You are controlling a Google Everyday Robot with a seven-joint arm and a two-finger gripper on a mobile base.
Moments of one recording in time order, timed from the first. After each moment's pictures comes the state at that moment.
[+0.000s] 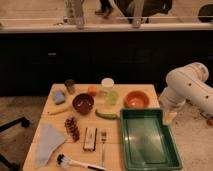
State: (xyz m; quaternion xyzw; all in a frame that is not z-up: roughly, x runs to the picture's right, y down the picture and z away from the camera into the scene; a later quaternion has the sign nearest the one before) arm 0.288 0.109 0.683 -0.28 0.02 0.03 0.96
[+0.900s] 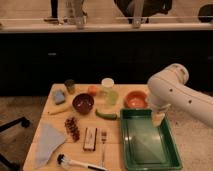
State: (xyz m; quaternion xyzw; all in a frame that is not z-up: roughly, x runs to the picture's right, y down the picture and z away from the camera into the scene) arm 0.219 0.111 0.671 -0.26 0.02 -0.08 0.96
